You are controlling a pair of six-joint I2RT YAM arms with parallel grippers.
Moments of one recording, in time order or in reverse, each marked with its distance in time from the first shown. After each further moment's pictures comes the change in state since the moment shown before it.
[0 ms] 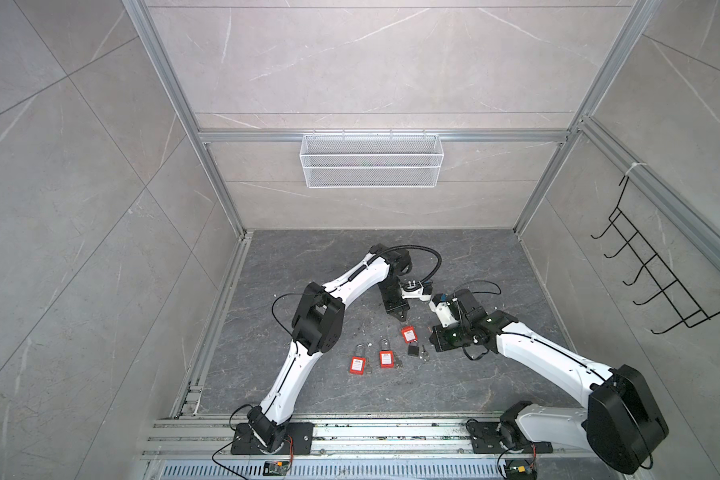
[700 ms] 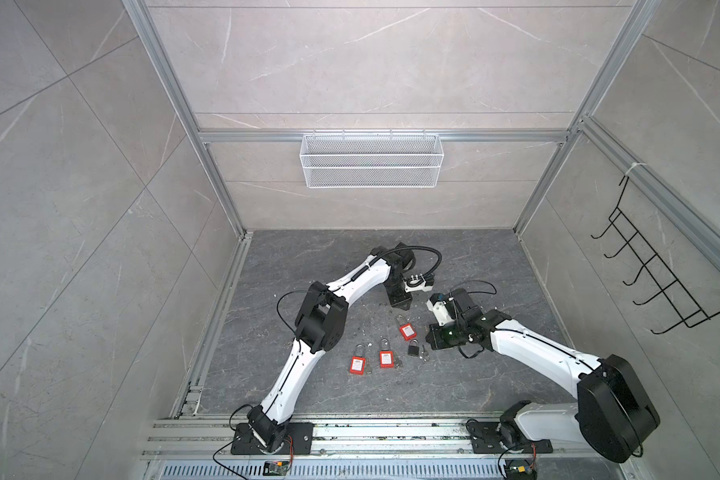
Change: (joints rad) left arm 0.008 0.030 -0.015 0.279 -0.118 -0.080; right arm 0.000 0.053 -0.002 0.054 -0.021 0.039
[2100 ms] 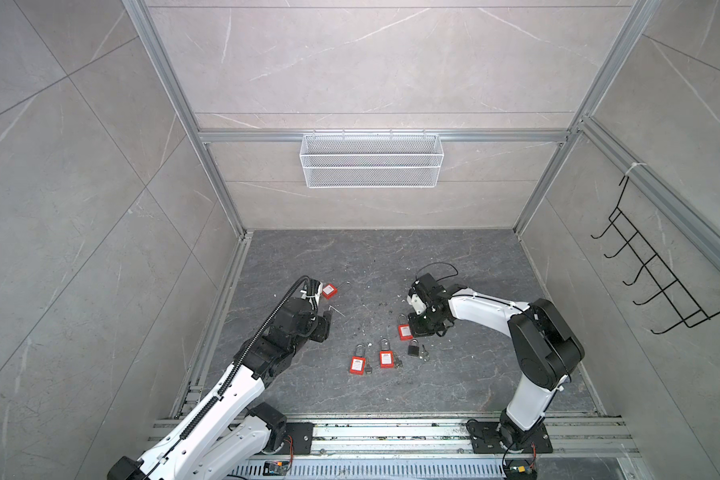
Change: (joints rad) left arm 0.162 -1.557 -1.417 0.511 -0.530 -0.803; right arm 0.040 0.453 0.337 -0.119 0.032 -0.014
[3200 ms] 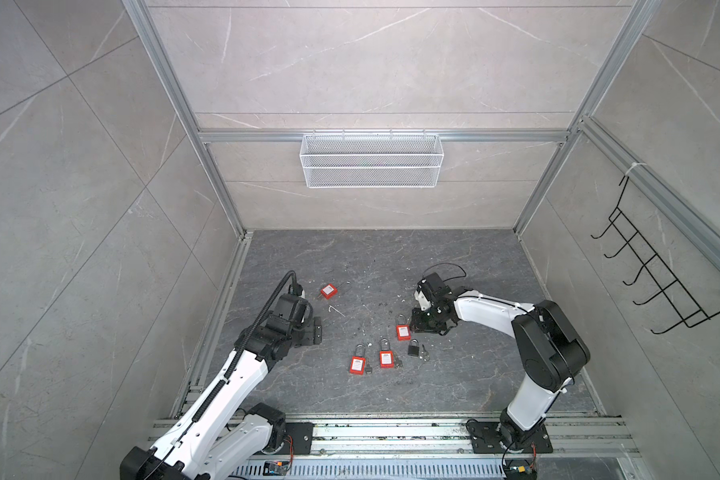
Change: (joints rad) left arm 0.157 0.122 0.077 -0.291 0.025 -0.156; right arm -0.047 -0.048 -0.061 0.108 0.026 0.134
